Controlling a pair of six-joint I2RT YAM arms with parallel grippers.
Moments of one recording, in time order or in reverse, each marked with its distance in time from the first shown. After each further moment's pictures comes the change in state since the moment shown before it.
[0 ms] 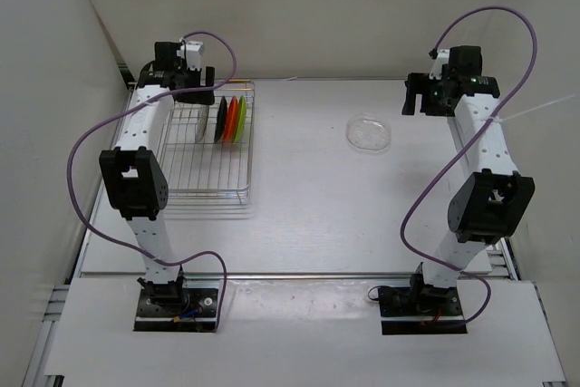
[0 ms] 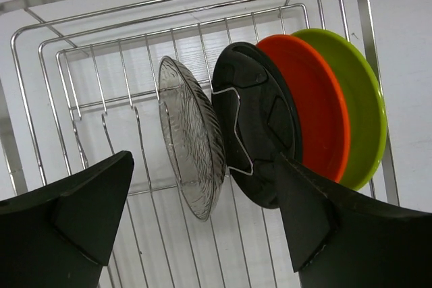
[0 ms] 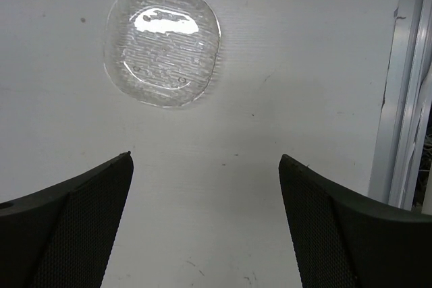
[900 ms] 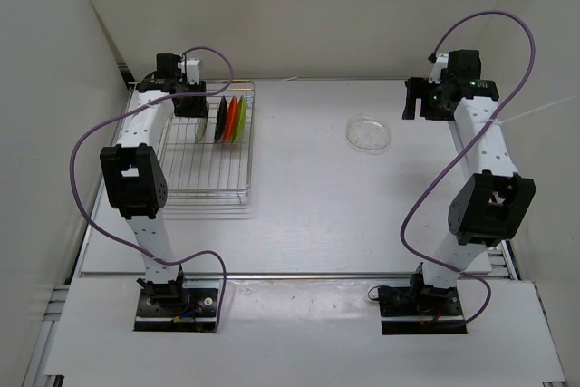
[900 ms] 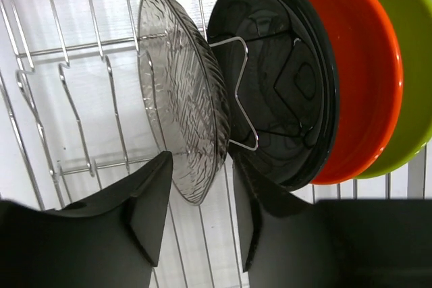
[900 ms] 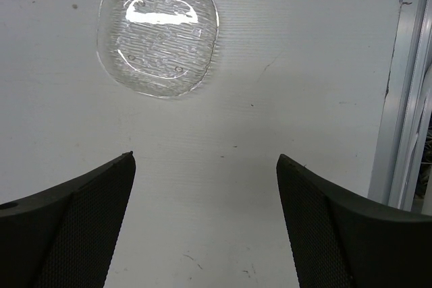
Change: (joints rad) left arm 0.023 0.035 -0.066 -0.044 0.041 -0.056; right arm 0.000 -0.015 -0.051 -0.004 0.008 -0.011
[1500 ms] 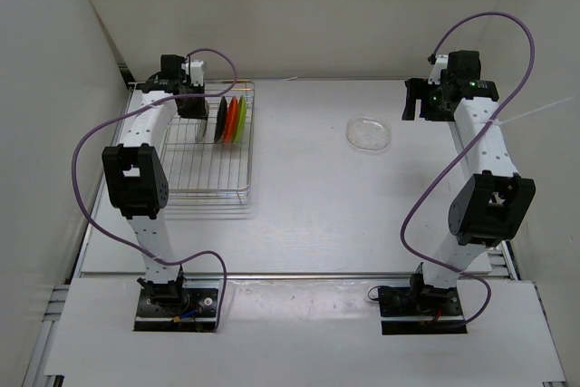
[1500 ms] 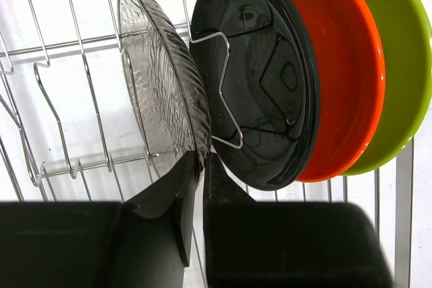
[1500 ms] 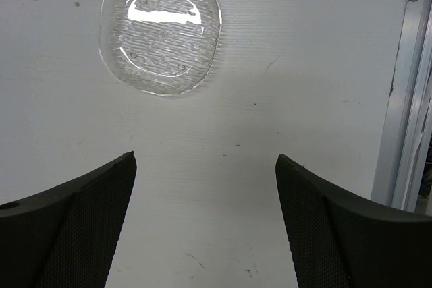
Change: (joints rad) left arm -0.015 0.000 -0.014 -0.002 0.002 -0.010; right arm 0.000 -0.007 -0.011 0.001 -0.004 0.003
